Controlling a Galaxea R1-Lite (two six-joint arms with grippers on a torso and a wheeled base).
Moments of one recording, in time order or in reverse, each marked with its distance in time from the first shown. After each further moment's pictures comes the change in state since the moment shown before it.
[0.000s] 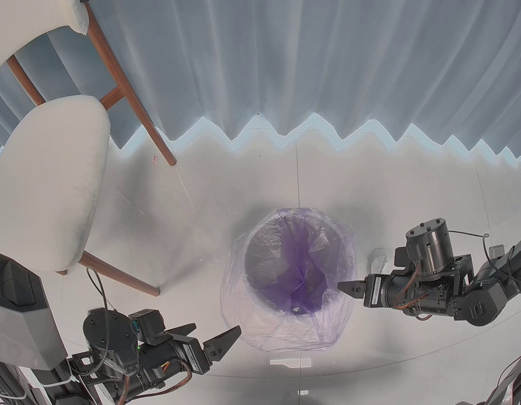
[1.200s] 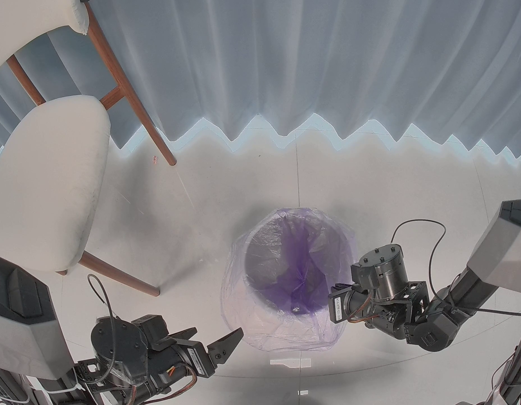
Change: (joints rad) left arm -0.057 0.017 0.000 0.000 0.096 -0.047; right arm 0.120 0.250 -0.018 -0.315 -0.214 -0.317
